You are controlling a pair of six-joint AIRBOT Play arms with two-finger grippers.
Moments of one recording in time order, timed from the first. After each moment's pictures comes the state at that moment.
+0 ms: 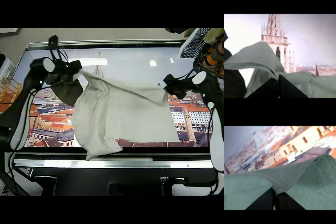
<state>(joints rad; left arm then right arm) -0.20 -1.88 1.92 1.31 -0.81 -1.74 -0.11 -1.59 1.42 -1.19 0.90 1.97</state>
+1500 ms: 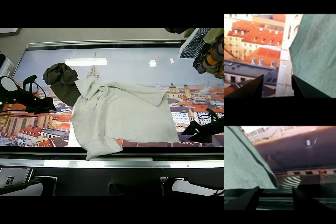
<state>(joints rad) 0.08 -1.40 1.30 1.31 -1.37 -1.60 -0.67 -1.47 1.02 -1.23 1.45 1.29</state>
